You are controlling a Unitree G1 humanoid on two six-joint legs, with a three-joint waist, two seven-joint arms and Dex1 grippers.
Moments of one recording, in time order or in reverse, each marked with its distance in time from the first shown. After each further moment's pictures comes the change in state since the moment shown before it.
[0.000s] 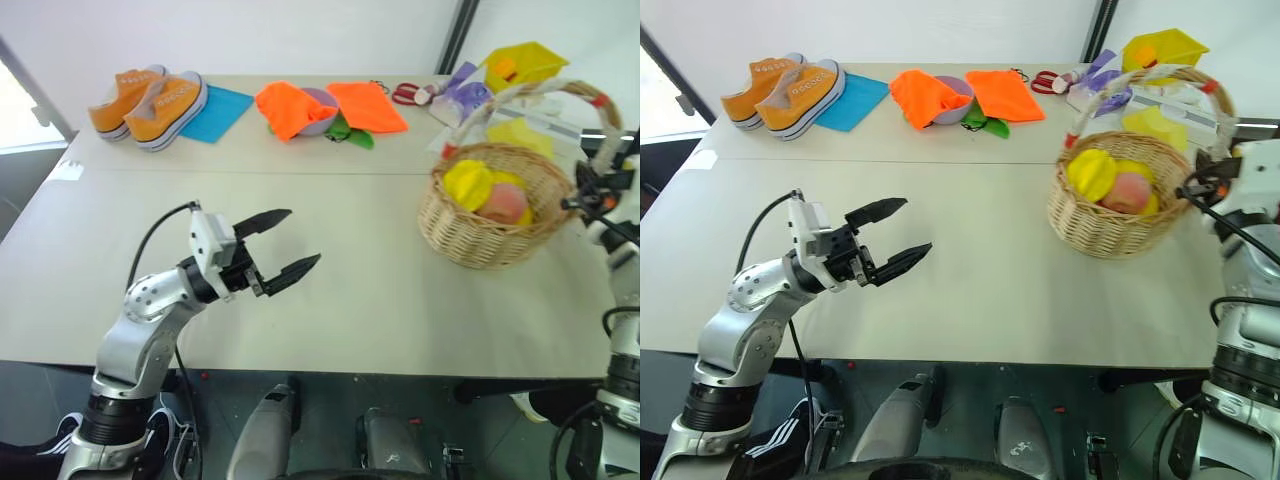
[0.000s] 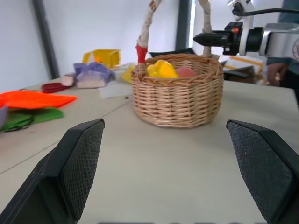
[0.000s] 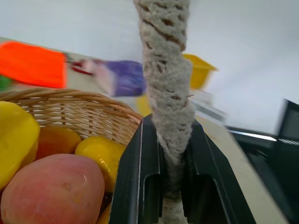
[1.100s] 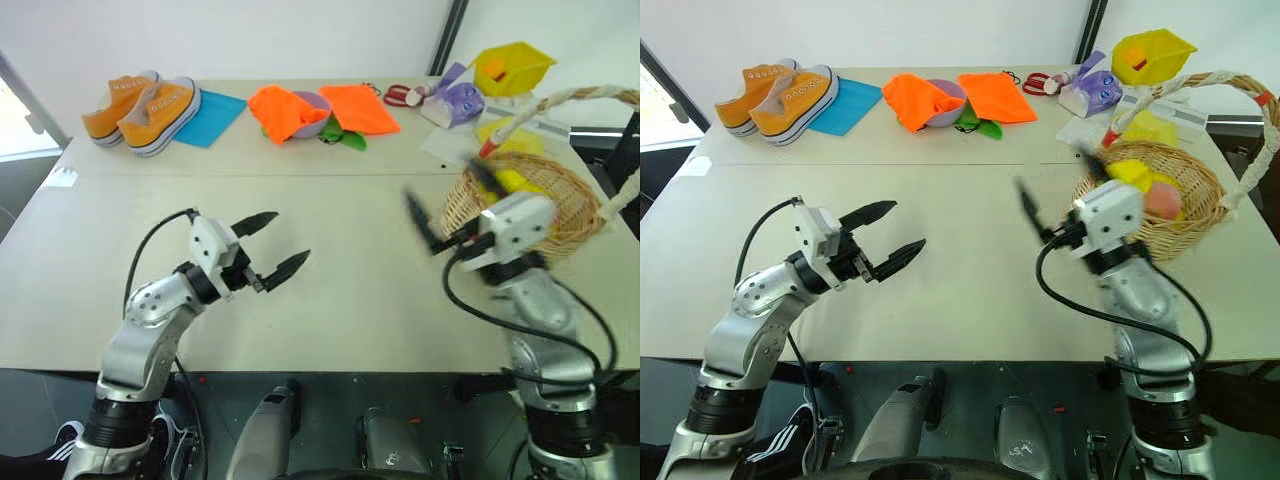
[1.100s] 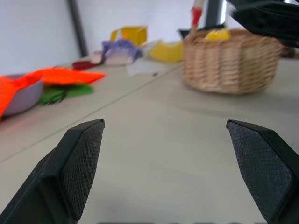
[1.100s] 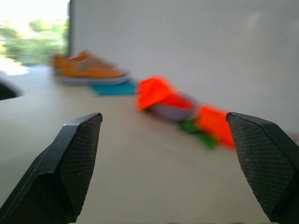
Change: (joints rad) left arm 0.111 0.080 0.095 -0.004 0.080 0.015 0.115; right arm 0.120 0.186 0.567 -0.378 0.124 -0.157 0.197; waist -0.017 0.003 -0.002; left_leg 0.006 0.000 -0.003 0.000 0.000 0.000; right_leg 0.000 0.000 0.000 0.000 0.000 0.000
